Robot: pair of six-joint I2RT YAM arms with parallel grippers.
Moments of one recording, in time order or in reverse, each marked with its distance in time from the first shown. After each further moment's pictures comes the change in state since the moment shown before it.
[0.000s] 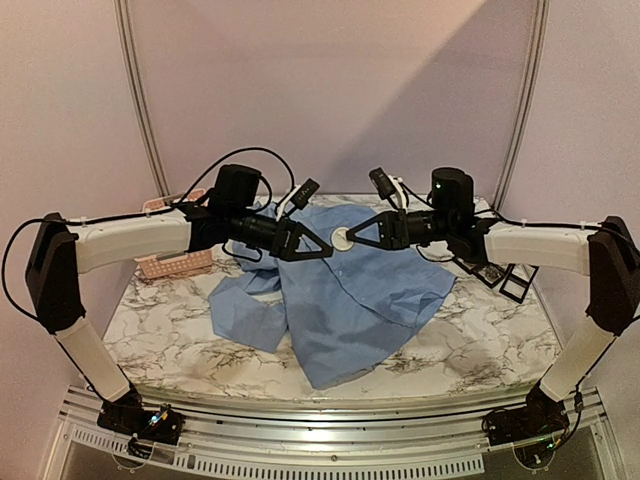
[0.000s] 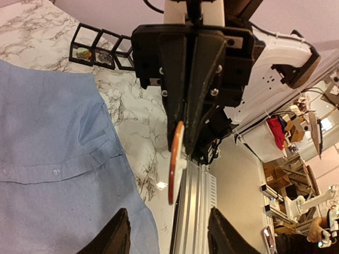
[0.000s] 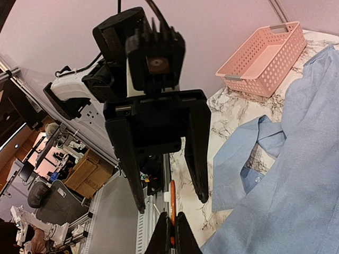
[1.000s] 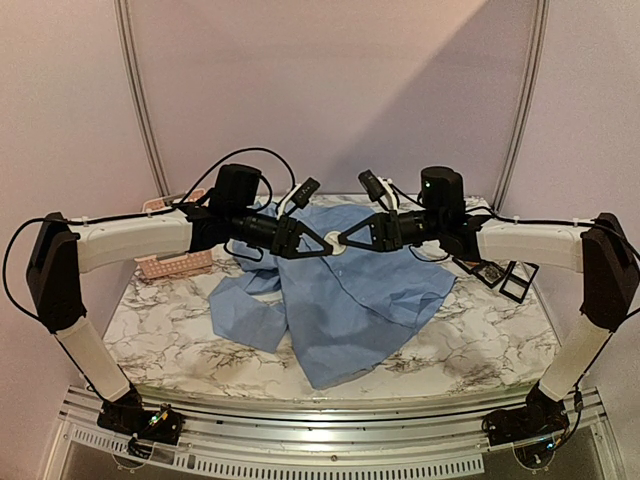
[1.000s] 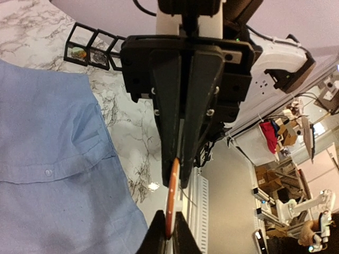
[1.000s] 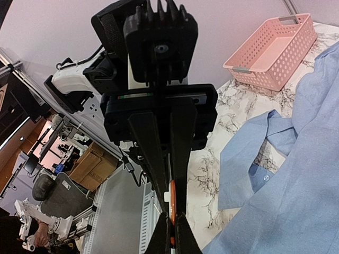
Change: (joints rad) left arm 0.000 0.010 0.000 0.032 0.020 -0.054; right arm 0.030 0.042 0.057 -0.052 -0.023 -0.021
